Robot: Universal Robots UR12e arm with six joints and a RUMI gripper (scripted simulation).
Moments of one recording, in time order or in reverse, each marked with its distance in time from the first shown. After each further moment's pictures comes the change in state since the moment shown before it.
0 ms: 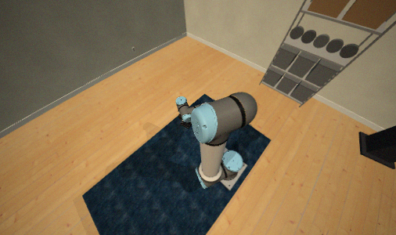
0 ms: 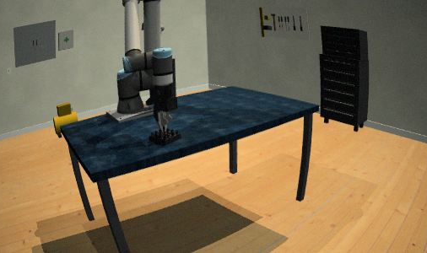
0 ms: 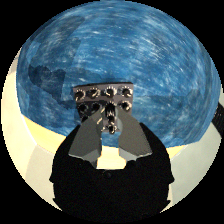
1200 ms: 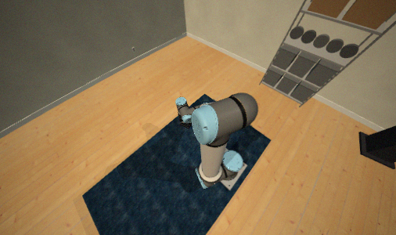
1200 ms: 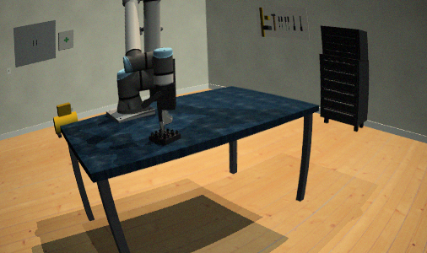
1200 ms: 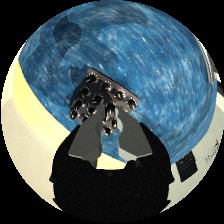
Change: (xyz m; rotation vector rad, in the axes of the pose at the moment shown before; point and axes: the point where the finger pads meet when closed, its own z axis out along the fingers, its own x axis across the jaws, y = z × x) arm -0.003 0.001 0.000 -0.001 0.001 -0.620
